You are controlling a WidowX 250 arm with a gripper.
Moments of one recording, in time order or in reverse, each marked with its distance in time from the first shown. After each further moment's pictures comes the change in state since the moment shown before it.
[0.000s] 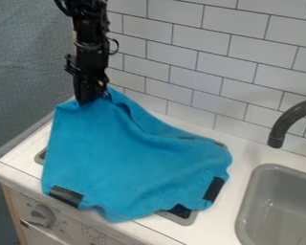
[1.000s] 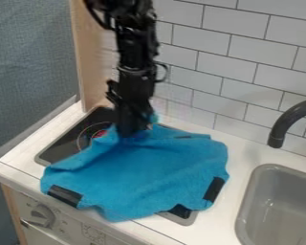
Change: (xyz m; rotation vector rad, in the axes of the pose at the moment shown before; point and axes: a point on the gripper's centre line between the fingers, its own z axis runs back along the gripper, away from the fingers) arm -0.012 -0.141 0.016 -0.097 0.013 -0.216
